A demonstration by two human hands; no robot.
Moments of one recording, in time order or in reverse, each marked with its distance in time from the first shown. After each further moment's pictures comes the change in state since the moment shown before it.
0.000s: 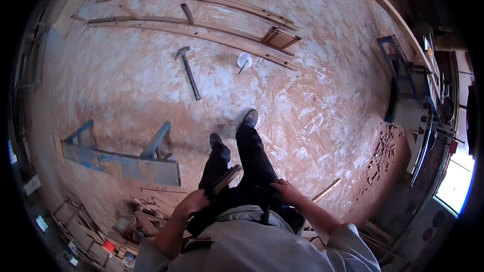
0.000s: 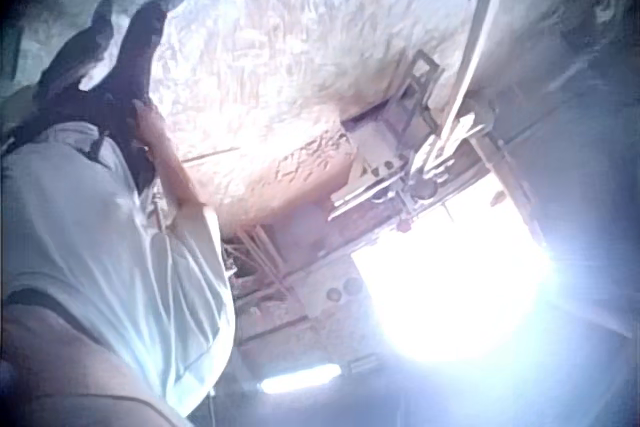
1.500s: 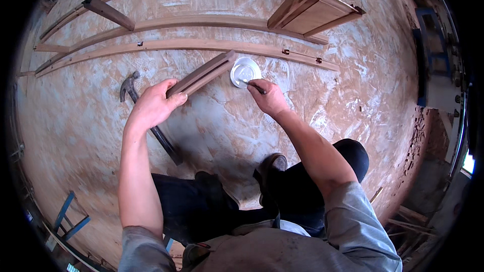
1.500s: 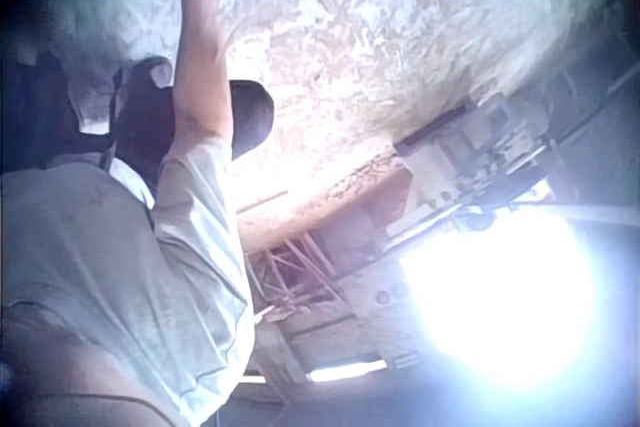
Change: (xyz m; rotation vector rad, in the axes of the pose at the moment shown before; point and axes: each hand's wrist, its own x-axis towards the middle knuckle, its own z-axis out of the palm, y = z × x) left_hand 0.510 0.151 -0.396 0.373 0.527 0.374; right_hand 0.698 0.165 -0.070 0.225 0.677 -0.206
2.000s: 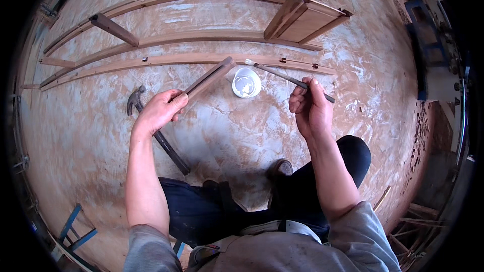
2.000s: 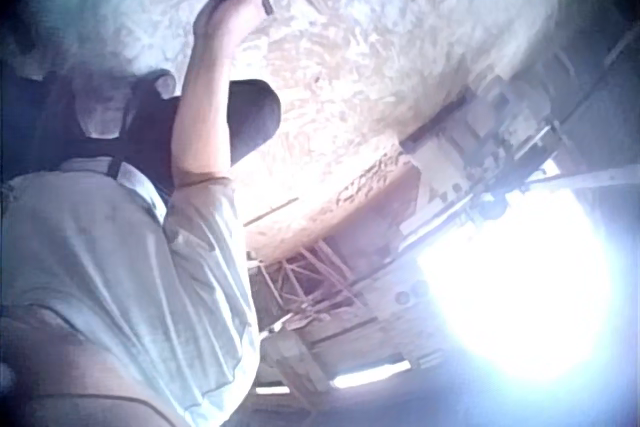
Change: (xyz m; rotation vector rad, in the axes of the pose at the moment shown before) left_hand 0.003 -0.006 -0.007 -0.325 -0.110 -0.064; right_hand -0.053 -0.100 -0.094 1.342 0.439 0.152
